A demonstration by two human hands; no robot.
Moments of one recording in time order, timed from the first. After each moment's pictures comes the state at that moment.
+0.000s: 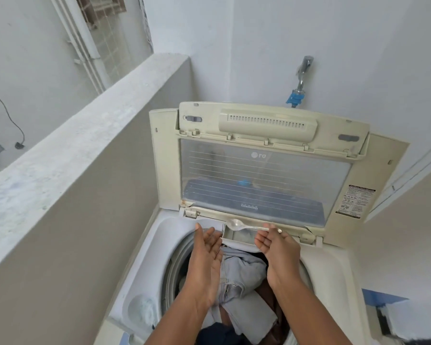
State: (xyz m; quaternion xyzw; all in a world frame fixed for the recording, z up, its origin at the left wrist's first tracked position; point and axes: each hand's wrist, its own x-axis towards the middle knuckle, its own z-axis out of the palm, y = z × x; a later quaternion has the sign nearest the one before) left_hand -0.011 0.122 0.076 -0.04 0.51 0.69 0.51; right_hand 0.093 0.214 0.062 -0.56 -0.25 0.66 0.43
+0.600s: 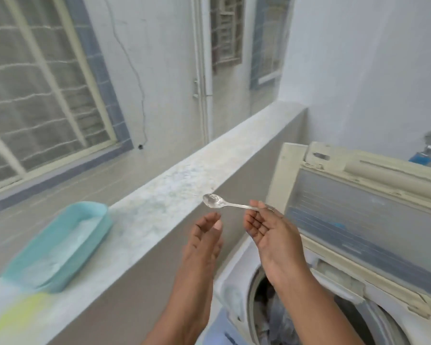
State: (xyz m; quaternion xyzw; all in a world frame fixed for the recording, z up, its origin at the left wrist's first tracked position) left_hand -0.072 -0.088 0.221 0.09 0.55 0.79 0.24; right_hand -0.043 0.041 0.219 -0.26 -0.33 0.86 0.29
